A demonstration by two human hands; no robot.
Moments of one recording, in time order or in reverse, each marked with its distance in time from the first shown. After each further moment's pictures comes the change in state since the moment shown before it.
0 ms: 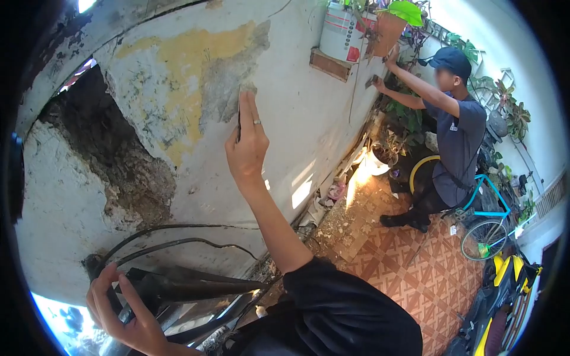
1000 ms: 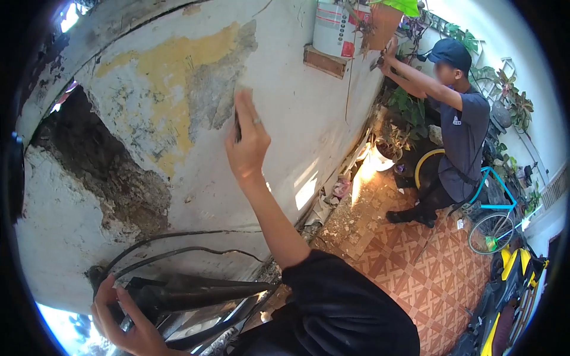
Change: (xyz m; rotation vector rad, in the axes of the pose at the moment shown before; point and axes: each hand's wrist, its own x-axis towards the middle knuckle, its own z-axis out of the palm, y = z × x) left_hand -0.001 0.001 0.004 -0.020 0.025 0.022; right_hand 0.000 0.016 -0.002 0.055 0.026 -0.008
